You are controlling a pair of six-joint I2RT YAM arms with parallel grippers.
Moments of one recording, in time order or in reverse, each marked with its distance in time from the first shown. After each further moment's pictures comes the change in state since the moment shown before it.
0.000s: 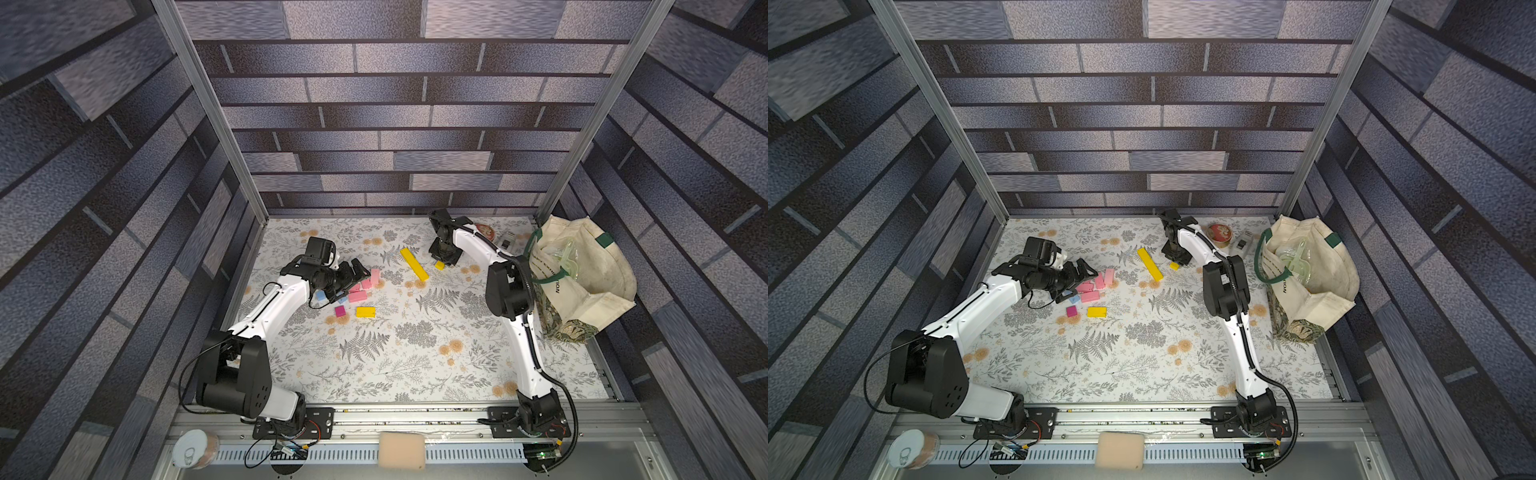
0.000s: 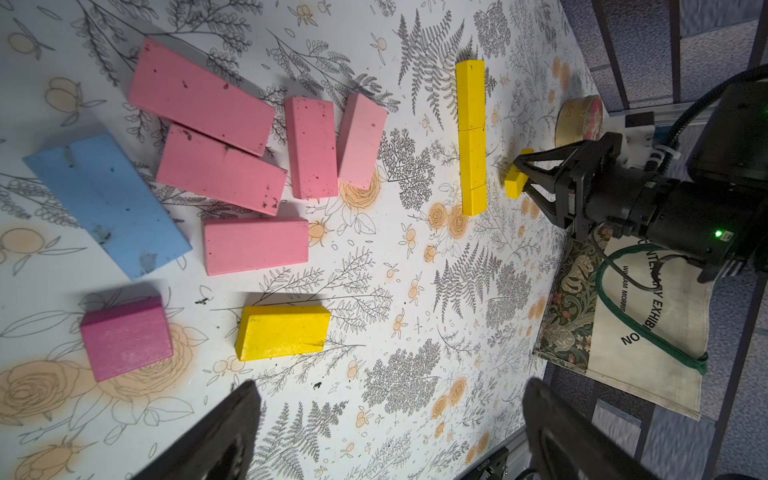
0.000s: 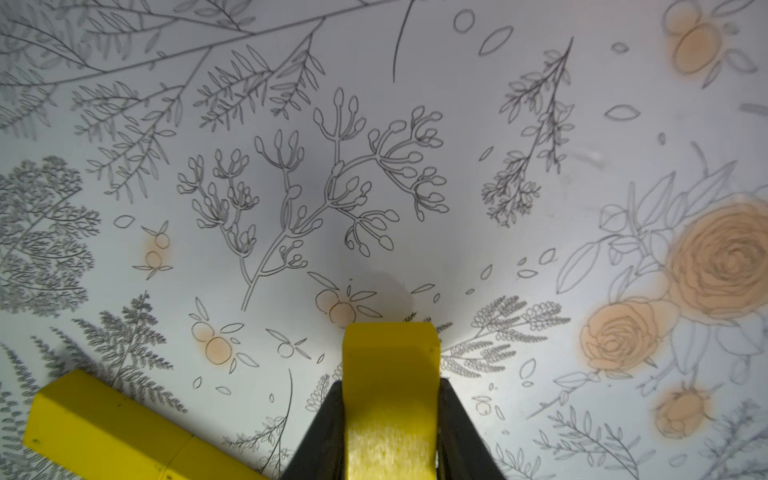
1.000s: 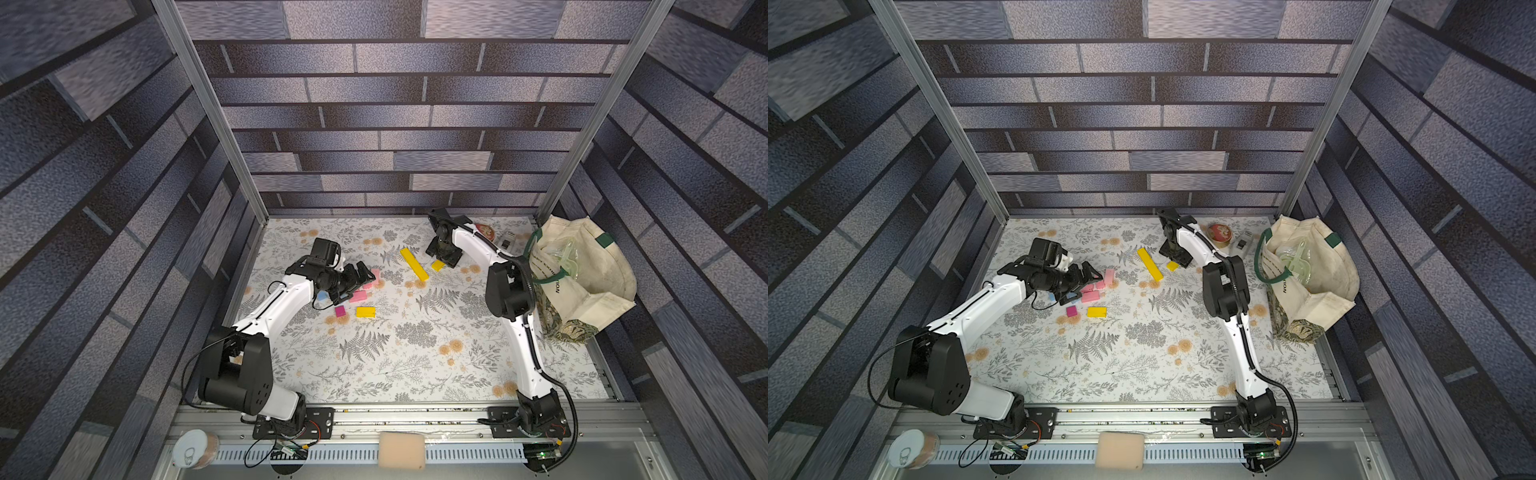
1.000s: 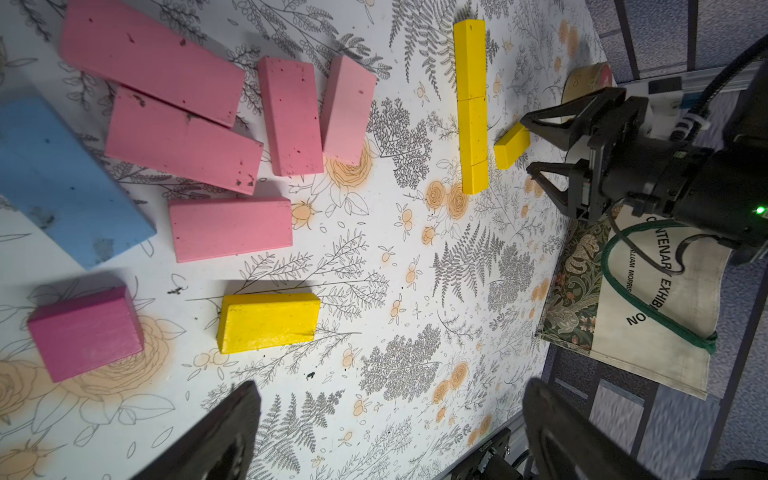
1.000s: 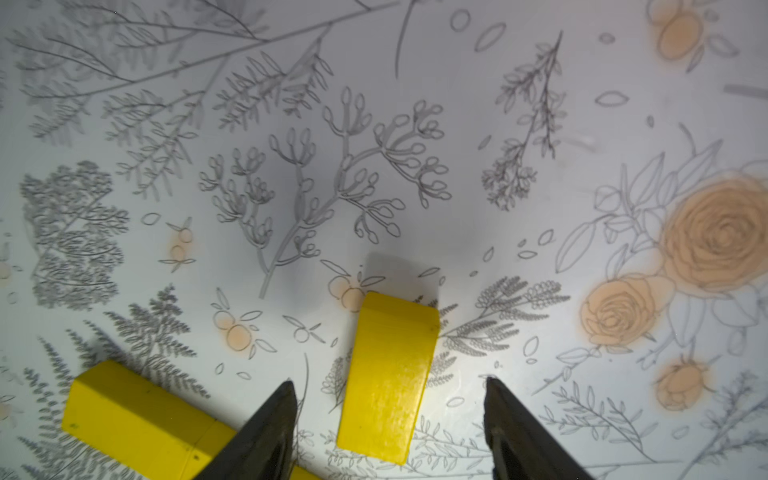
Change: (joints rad) left arm -0.027 0.026 0.000 -0.005 0.020 0.008; right arm -0.004 0.019 0.105 -0.047 0.013 -0.040
